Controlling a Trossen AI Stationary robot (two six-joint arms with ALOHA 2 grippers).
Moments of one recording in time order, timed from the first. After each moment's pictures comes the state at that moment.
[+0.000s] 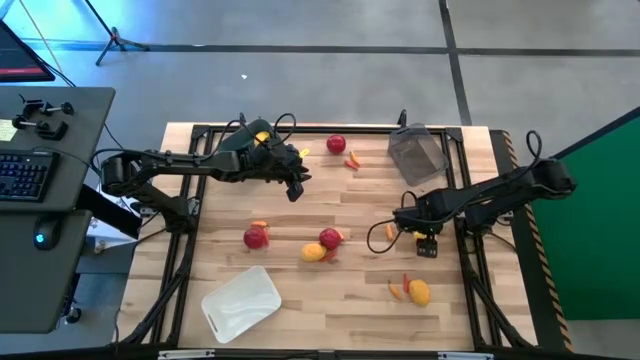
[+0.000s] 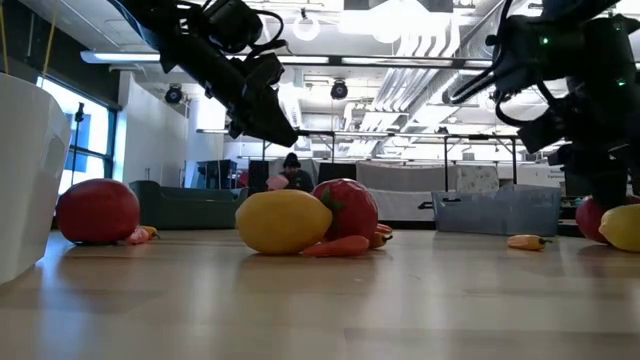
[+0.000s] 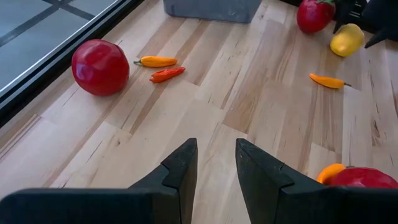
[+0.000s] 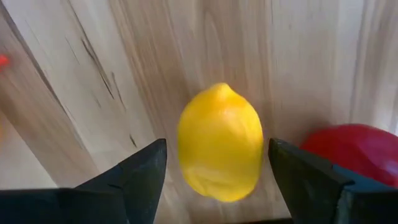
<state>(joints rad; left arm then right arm) 0.31 1.46 0.86 -0.04 0.00 -0.14 0.13 1.29 0.67 -1.03 -0.09 0.33</state>
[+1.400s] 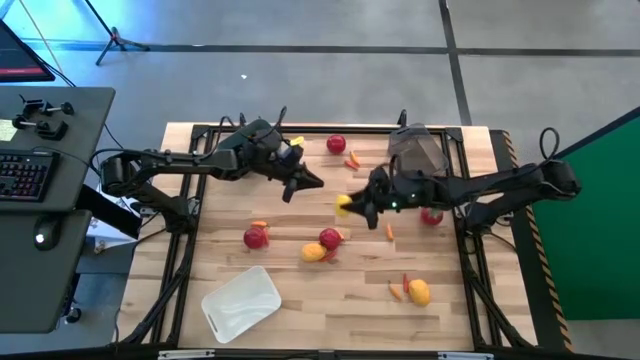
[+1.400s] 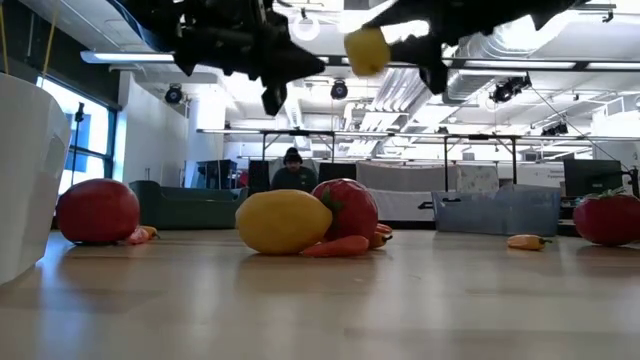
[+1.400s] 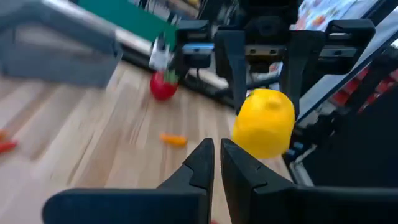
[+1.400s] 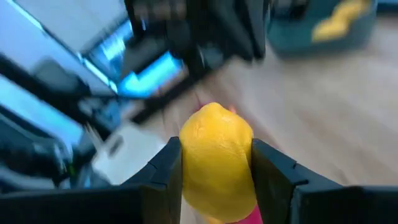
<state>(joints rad) 0.33 1.45 0.86 0.32 0.52 -0.36 0.02 1.24 0.78 0.17 0.07 0.63</state>
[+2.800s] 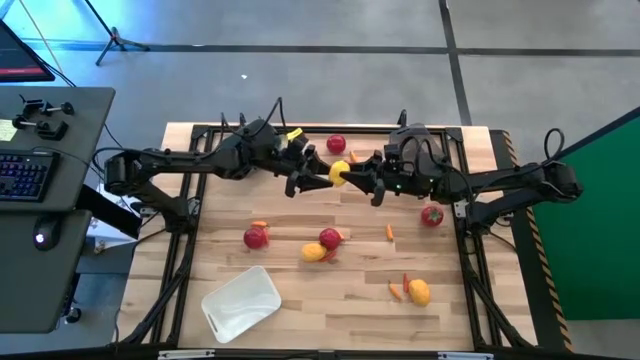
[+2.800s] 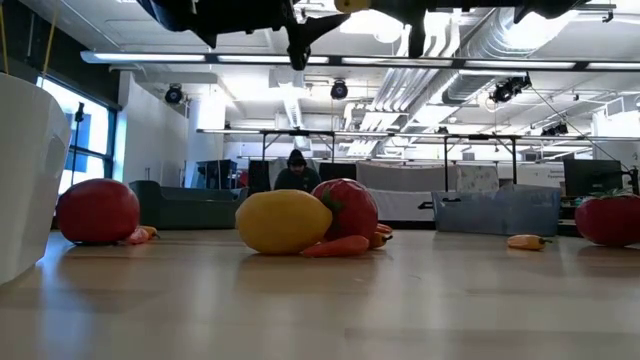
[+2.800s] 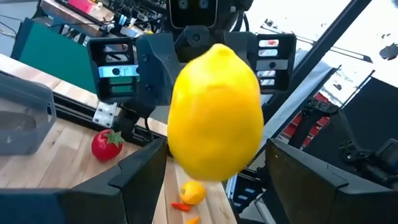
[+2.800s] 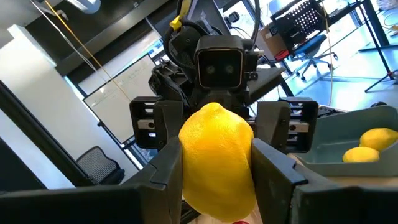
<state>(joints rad) 0.26 1.49 1.01 0.47 0.54 -0.55 -0.05 1.22 0.78 0.57 0.10 0.58</state>
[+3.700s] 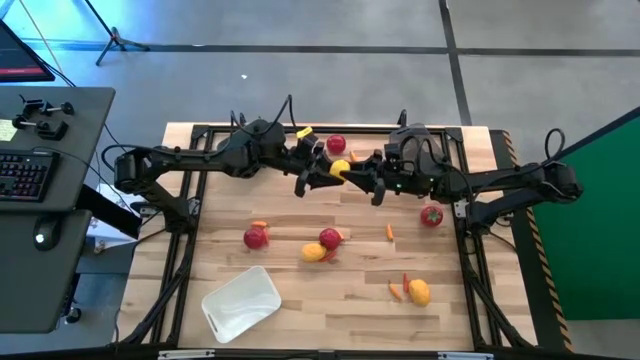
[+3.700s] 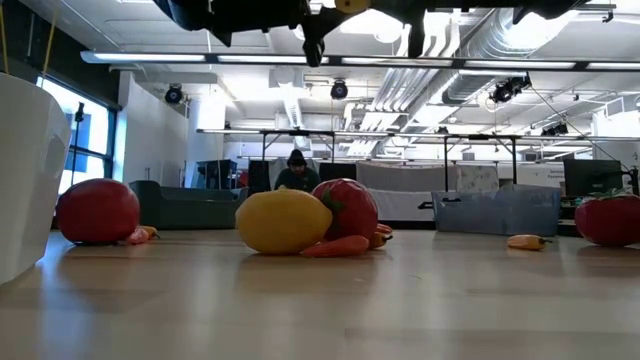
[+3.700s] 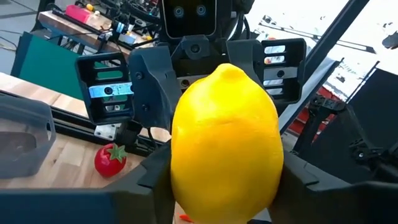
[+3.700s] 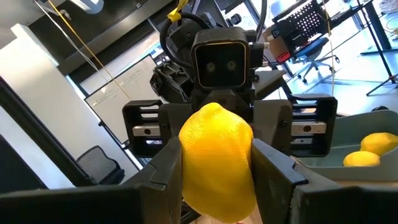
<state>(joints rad) 0.25 1.56 1.10 0.47 0.53 -0.49 -0.07 1.22 0.78 0.57 0.09 0.58</state>
